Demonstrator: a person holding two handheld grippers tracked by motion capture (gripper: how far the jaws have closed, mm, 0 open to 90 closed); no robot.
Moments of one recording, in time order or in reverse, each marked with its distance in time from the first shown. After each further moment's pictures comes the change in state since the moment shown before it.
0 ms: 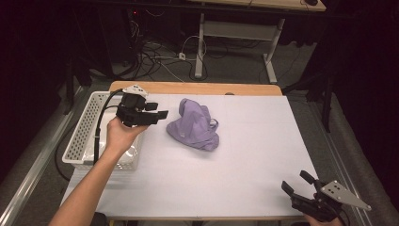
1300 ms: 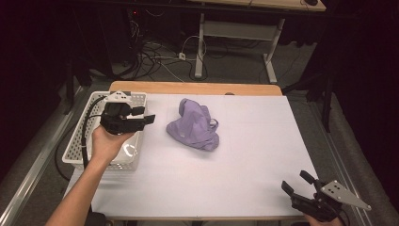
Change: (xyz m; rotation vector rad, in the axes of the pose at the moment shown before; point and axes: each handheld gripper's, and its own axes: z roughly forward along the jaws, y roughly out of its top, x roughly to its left) left arm 0.005 -0.028 -0.030 -0.047 0.039 -0.008; right arm 0.000 0.000 0.000 0.001 0.000 0.002
